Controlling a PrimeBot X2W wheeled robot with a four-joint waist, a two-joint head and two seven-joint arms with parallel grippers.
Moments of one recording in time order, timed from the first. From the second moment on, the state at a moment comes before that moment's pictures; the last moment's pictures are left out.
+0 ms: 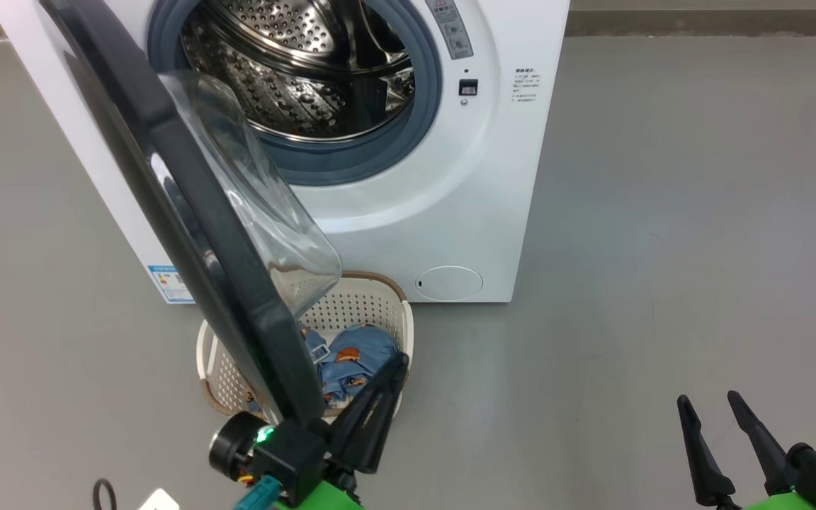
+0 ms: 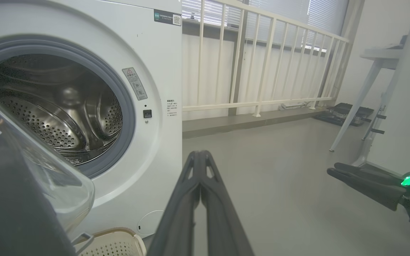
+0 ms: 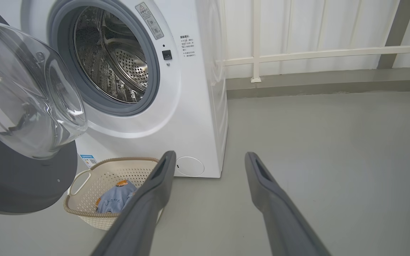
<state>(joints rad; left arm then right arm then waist) -0.14 0.05 -0.51 0.04 -0.25 -0.07 -0.25 0.08 -0.16 -0.04 0.15 0.30 0.13 -0.24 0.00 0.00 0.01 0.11</state>
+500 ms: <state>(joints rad) -0.18 0.05 -0.48 0.09 -0.25 -0.06 -0.25 0.08 -0.16 -0.05 0.15 0.30 0.13 -0.24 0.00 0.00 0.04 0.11</state>
